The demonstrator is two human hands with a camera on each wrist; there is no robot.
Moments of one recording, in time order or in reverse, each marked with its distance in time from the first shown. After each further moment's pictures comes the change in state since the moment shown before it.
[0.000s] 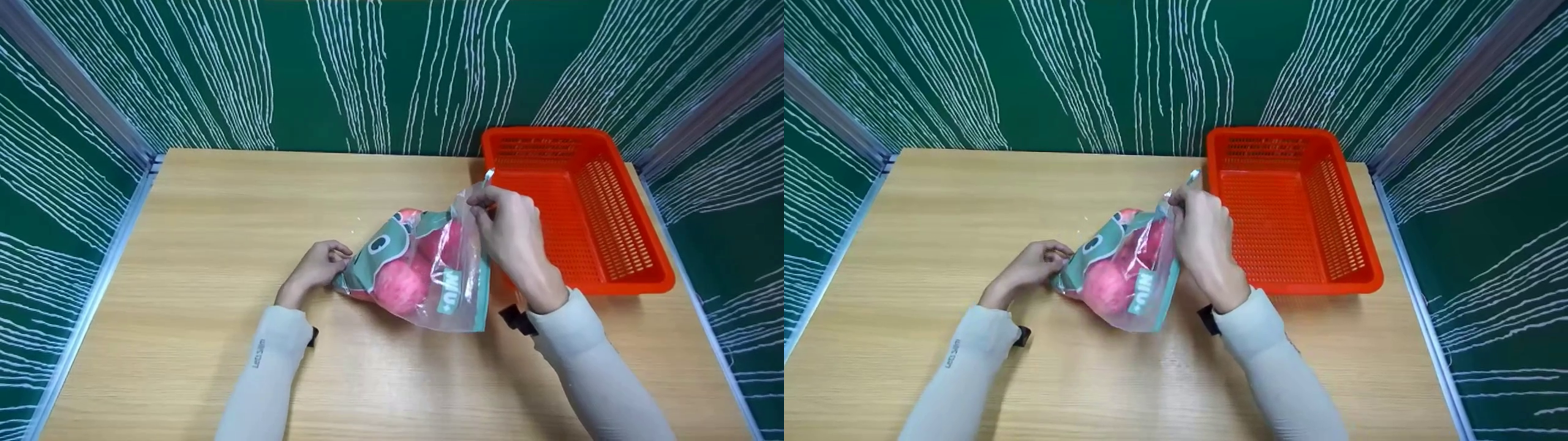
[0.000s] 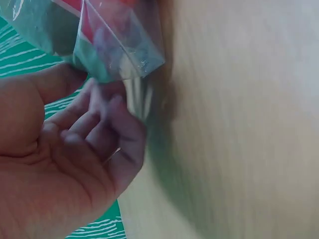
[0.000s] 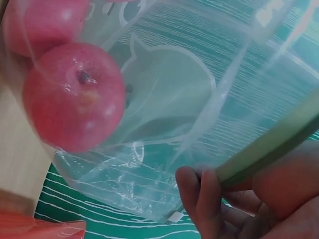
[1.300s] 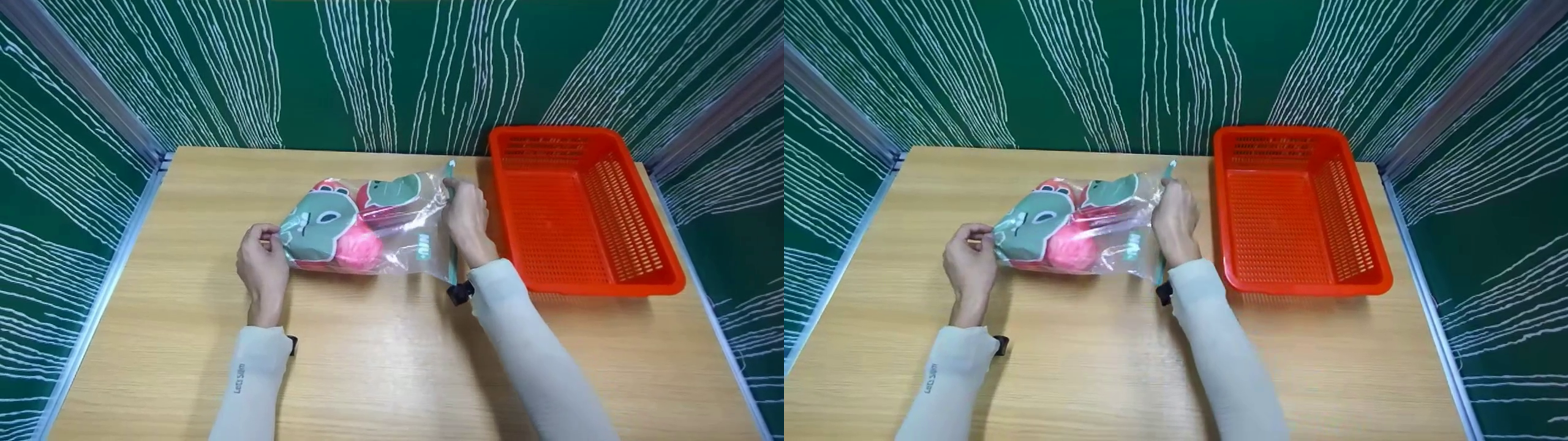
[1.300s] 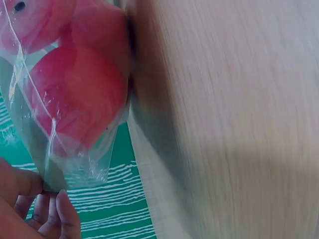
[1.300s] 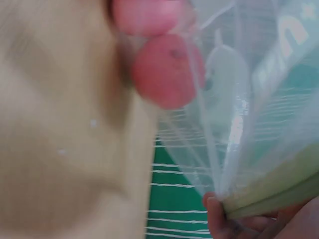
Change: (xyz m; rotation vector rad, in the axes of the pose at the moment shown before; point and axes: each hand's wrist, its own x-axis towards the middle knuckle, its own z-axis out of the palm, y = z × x) left_hand -0.042 -0.008 -0.040 0.117 0.930 -0.005; right_hand 0.058 0.025 0.096 0.034 -0.045 0.266
